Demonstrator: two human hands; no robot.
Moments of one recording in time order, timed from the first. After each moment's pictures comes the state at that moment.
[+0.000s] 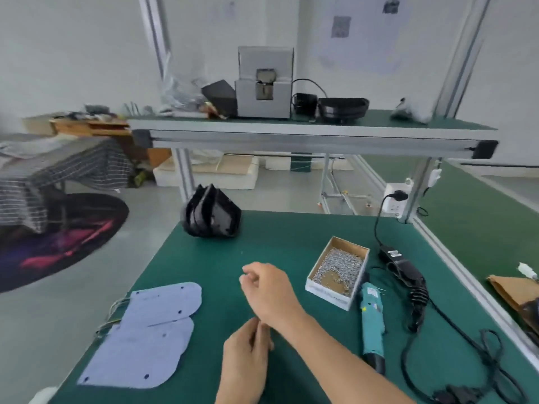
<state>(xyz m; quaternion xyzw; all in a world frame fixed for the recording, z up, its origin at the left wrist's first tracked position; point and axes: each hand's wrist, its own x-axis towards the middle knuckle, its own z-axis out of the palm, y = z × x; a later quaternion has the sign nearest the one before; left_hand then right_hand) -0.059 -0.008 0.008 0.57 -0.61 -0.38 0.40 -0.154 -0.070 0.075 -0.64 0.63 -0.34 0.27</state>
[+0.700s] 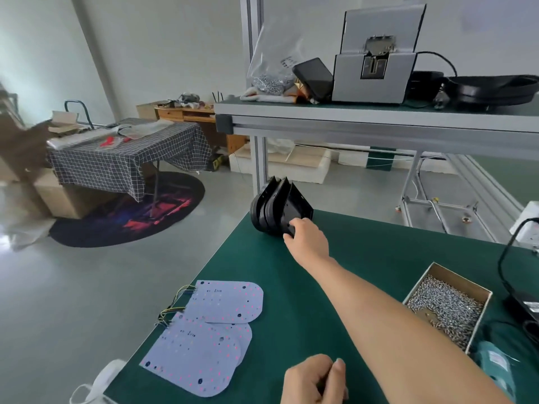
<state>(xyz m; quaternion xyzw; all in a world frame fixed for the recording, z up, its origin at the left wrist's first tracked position) -0.039 -0.031 -0.003 0.60 -0.60 -0.30 0.43 -0.103 -0.276 0.046 -0.72 0.64 -0.23 0.13</state>
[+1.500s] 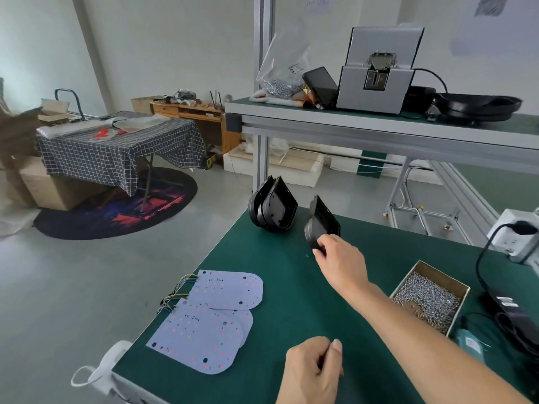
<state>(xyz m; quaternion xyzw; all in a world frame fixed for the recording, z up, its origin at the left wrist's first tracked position) -0.047 -0.022 0.005 0.55 -0.60 -0.34 0.46 -0.171 -0.199 0.045 -0.75 0.62 -0.23 -0.04</state>
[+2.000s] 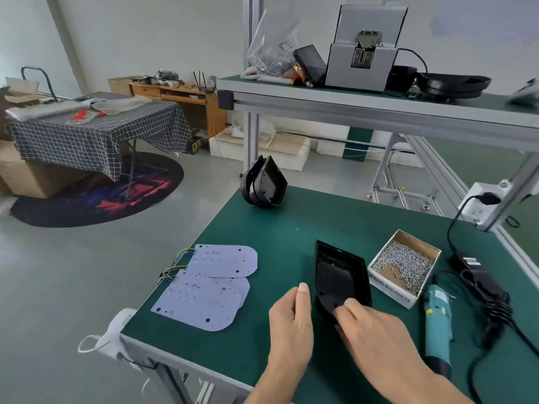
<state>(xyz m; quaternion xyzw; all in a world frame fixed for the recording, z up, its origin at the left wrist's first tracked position) -0.053 0.000 0.021 0.54 -0.49 -0.40 0.56 -0.207 0.021 0.051 -0.84 0.52 -0.08 -0.16</state>
